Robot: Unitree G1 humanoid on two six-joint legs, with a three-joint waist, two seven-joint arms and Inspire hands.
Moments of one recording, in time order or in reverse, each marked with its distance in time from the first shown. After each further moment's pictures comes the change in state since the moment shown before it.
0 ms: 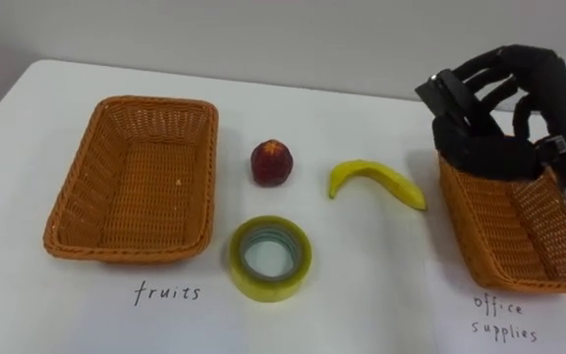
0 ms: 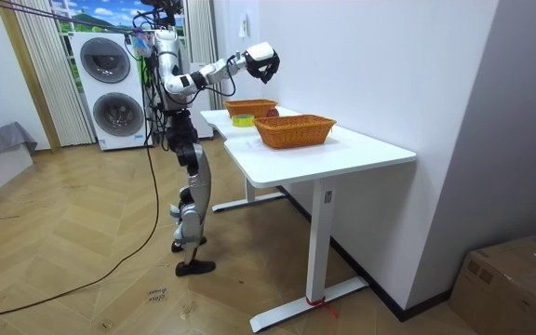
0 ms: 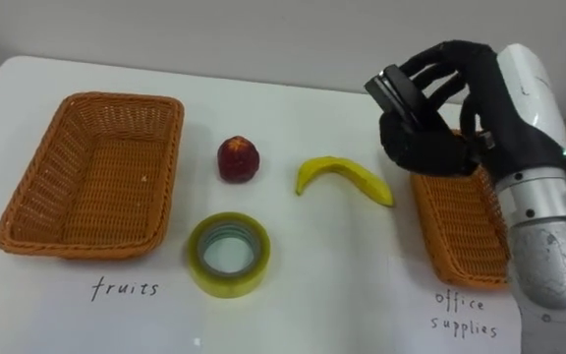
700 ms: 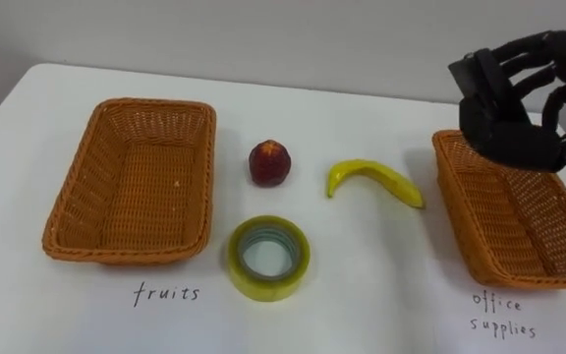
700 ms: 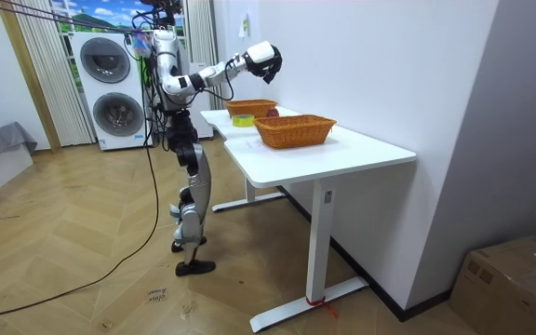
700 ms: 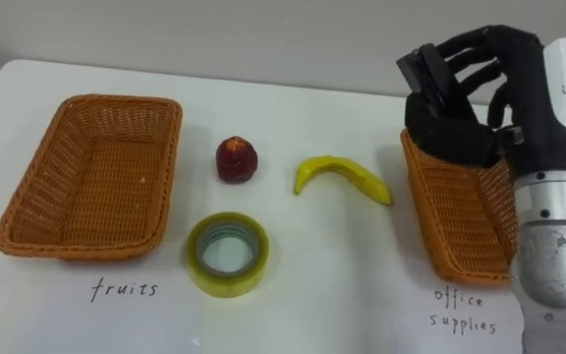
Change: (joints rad) left arm 0.012 -0.001 0.044 0.004 0.000 0.022 -0.002; right arm 0.008 -0.001 -0.011 0.089 0.076 -0.022 -0.110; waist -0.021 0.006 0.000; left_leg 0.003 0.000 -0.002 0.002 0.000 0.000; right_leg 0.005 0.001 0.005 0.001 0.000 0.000
